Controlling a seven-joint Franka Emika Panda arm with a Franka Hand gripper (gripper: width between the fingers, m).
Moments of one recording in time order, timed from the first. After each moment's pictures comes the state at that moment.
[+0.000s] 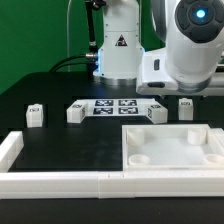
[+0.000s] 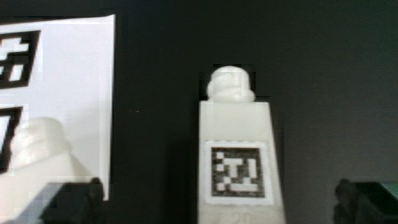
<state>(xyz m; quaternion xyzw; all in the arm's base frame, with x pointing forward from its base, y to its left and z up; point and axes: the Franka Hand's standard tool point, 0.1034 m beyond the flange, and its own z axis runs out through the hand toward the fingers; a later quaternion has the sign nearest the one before) 0.375 0.119 0.038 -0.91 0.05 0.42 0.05</state>
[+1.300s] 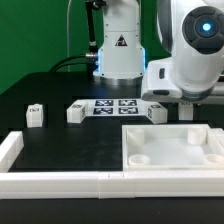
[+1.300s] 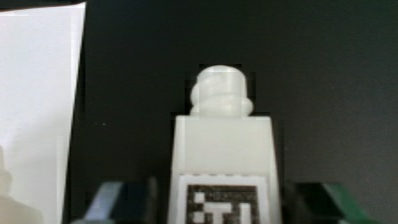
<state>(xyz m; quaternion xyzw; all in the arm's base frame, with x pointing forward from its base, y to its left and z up) 0.353 0.135 0.013 -0.91 0.06 0.41 0.03</state>
